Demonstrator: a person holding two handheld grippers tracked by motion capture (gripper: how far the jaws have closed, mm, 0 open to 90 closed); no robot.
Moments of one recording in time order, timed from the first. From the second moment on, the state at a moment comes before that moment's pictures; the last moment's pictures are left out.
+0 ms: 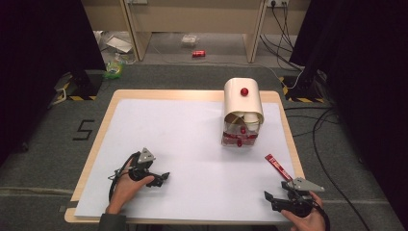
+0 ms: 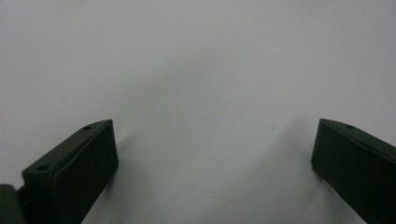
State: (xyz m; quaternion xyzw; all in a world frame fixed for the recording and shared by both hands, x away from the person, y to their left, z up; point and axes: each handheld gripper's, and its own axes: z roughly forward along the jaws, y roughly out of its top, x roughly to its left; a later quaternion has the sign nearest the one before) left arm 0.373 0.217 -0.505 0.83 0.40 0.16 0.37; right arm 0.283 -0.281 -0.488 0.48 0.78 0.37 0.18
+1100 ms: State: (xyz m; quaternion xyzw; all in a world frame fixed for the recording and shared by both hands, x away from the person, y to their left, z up) left arm 0.373 0.217 -0.505 0.83 0.40 0.16 0.37; right arm 0.272 -0.273 -0.497 0.44 0.80 0.35 0.19
